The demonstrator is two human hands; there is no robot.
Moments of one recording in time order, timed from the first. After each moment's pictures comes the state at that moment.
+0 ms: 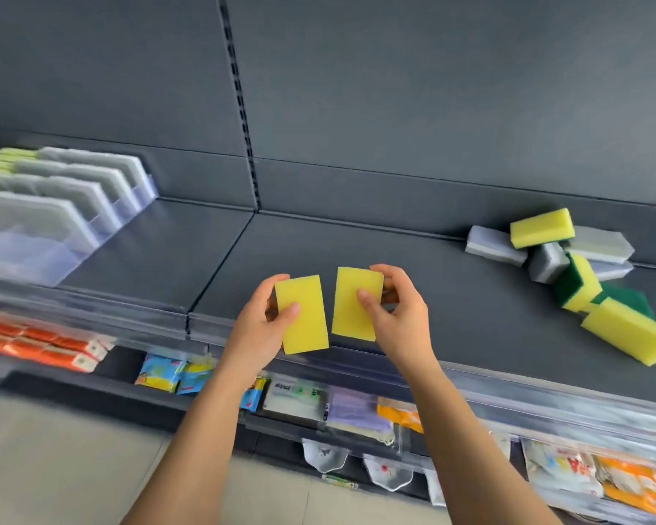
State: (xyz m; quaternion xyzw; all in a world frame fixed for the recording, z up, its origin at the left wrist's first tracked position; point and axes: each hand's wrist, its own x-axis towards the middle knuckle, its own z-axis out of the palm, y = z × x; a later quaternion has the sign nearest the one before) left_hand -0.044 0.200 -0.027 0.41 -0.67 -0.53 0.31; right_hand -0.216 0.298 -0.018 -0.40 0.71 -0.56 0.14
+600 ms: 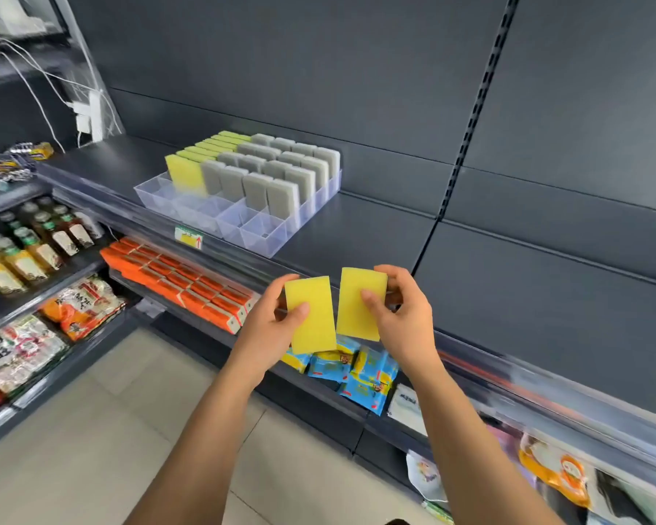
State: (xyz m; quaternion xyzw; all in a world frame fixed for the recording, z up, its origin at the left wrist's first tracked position) left_hand 0.236 0.106 -0.027 0.48 -0.62 -0.48 0.38; right_hand 0.047 0.147 -0.023 -0.50 0.63 -0.55 0.22
